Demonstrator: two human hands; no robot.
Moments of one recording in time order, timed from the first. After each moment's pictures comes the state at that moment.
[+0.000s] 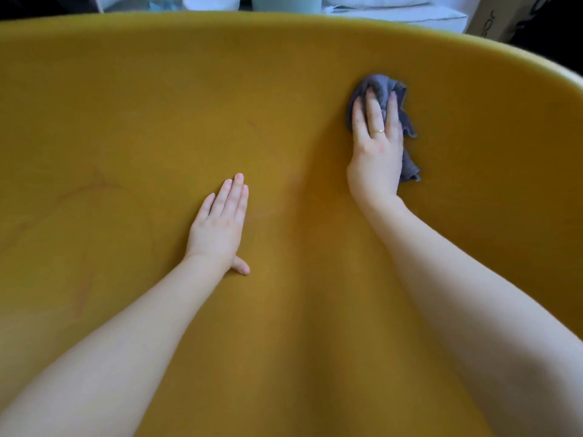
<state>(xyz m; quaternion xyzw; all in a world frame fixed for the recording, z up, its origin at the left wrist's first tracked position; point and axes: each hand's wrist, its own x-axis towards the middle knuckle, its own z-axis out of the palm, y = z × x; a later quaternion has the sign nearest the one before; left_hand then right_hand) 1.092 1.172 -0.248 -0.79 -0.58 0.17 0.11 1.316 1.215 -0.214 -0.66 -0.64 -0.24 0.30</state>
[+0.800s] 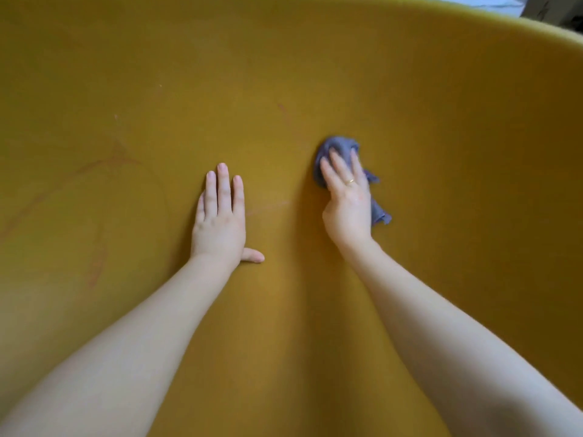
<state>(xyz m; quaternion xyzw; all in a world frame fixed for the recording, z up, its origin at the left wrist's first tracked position) 1.075 1.166 -0.271 -0.74 -0.67 0.08 0.02 1.260 1.191 -0.284 -0.61 -0.70 -0.08 0.35</state>
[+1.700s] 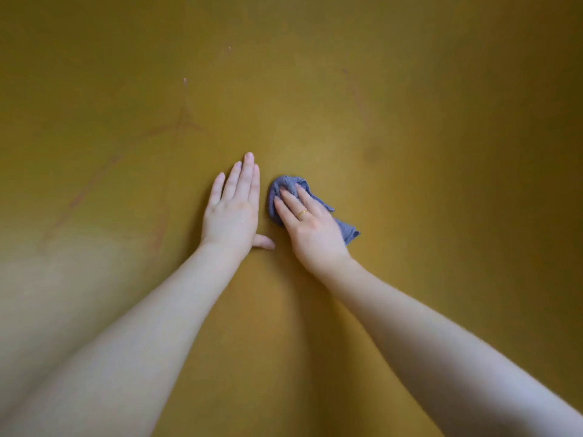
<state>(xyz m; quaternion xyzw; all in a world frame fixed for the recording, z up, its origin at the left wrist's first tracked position) 1.017 1.140 -0.271 -0.75 -0.65 0.10 0.05 1.151 1.139 -0.324 -0.49 -0.85 -0.05 0.20</state>
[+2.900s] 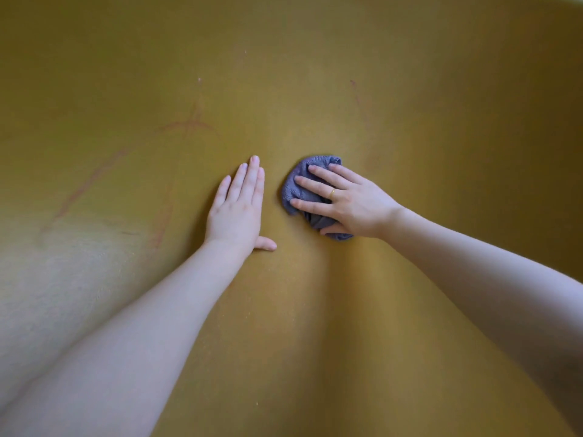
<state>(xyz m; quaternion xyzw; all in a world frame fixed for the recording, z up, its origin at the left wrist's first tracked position) 1.010 1.140 -0.279 -0.76 -0.64 0.08 0.05 1.229 1.200 -0.290 -0.25 -0.94 -0.25 0.01</state>
